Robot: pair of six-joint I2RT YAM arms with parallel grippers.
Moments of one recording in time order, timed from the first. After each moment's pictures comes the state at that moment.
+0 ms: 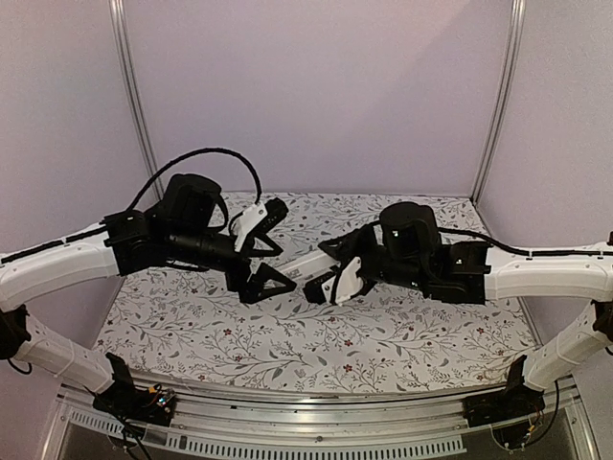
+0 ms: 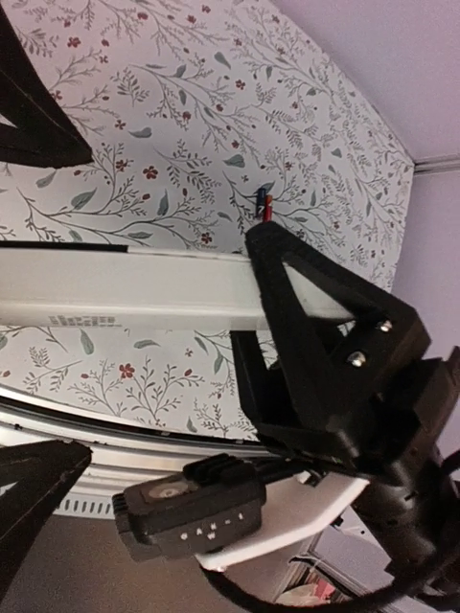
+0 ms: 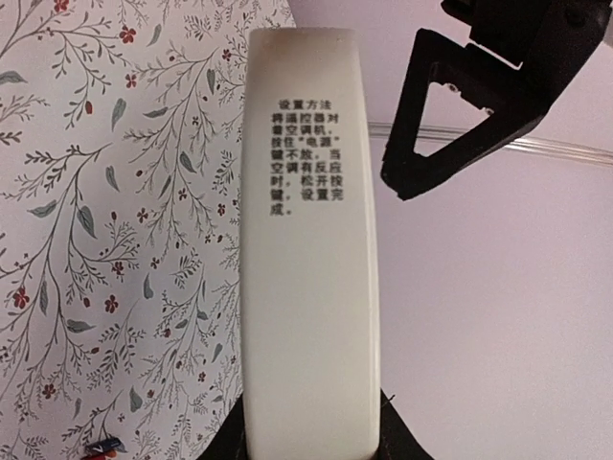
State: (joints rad) left arm -0.89 1.28 1.08 -0.40 0.37 0.08; right arm 1.10 1.43 1.02 0.04 0.20 -1.50
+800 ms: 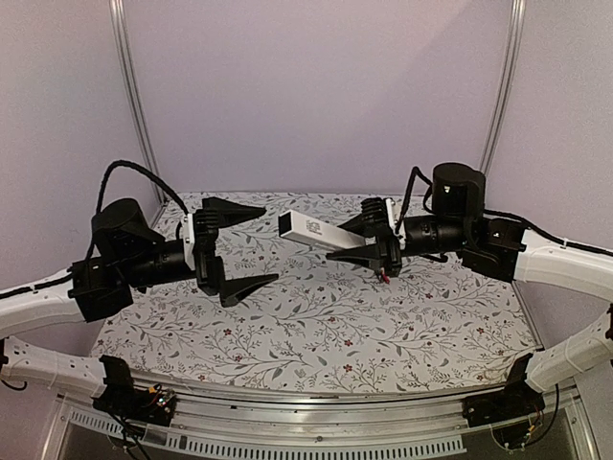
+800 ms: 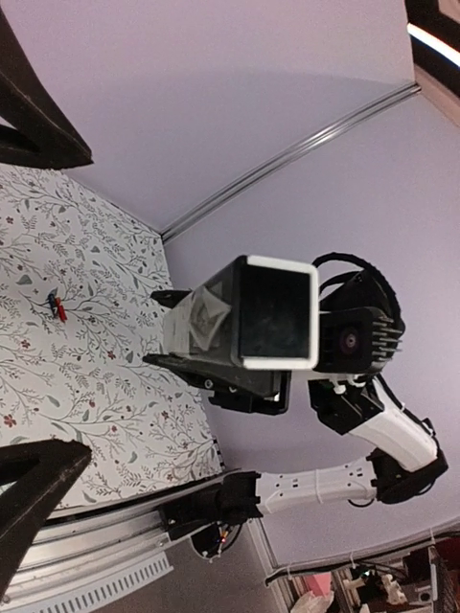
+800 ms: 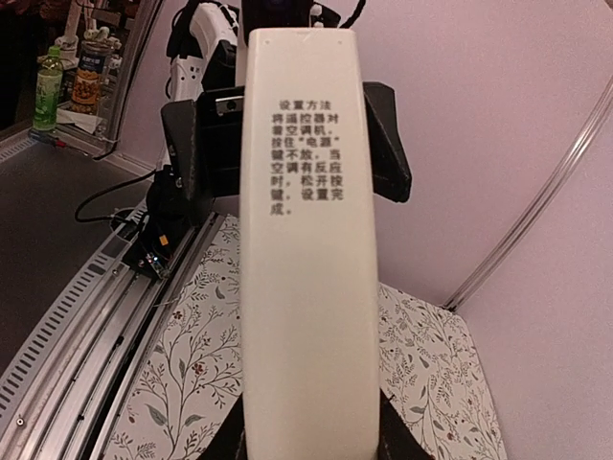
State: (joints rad) left arm -0.99 0.93 0.75 0.23 0.33 0.45; right arm 0.91 1.28 1.04 0.08 -0.63 -0.59
